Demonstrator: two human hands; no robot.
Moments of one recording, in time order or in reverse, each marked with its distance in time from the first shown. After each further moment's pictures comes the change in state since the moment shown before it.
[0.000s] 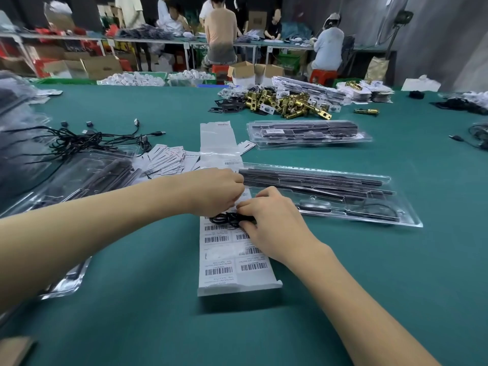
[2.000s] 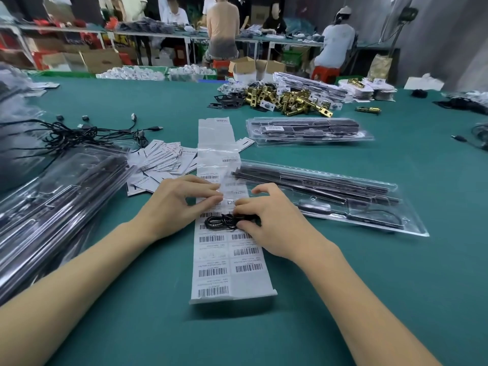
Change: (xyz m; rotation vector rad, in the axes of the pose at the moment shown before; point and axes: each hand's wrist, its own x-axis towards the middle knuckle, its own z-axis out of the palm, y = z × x) left_hand -0.051 0.006 0.060 -0.693 0.782 -0.286; right_hand 0.002 0.019 0.002 0.183 -0.032 -0.067
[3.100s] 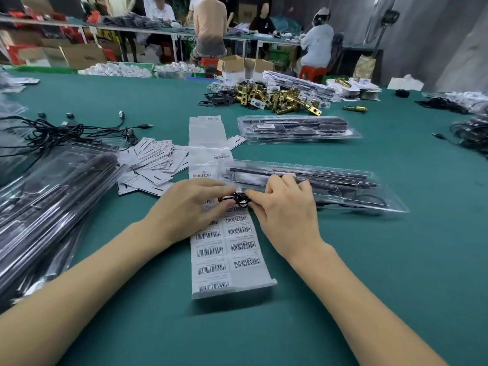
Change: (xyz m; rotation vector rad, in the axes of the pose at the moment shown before) left_hand 0.007 0.035 0.007 0.159 -0.081 0.121; right_hand -0.012 -0.003 0.004 -0.556 0.405 0.114
